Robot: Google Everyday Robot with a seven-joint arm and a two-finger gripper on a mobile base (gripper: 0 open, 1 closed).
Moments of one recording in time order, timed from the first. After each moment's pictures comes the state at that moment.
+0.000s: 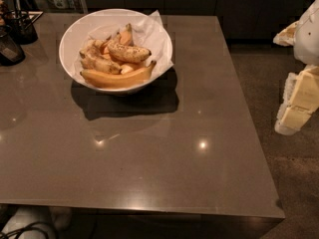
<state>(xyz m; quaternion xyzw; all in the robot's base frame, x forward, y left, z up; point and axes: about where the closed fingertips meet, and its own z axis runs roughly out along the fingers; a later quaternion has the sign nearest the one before) 0.438 -0.216 0.979 -0.60 0.78 -0.04 0.16</state>
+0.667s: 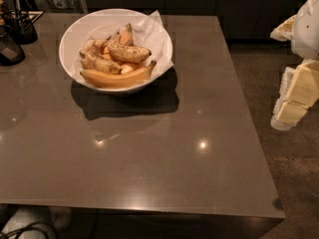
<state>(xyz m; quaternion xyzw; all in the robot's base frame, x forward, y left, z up) 0.441 -0.207 0.988 -0.60 0.78 -0.03 0.18</state>
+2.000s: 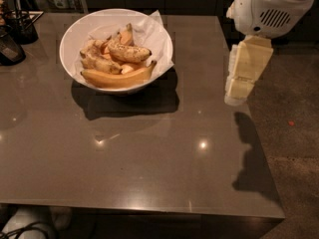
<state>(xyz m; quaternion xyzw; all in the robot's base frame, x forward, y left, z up) 0.479 -0.136 1.008 -0.64 0.75 -0.07 0.17</state>
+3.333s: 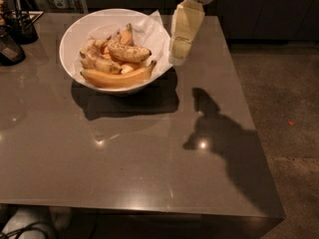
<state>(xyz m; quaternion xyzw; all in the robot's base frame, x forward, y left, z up) 0.567 -0.050 1.025 -0.65 0.73 -0.04 0.20</state>
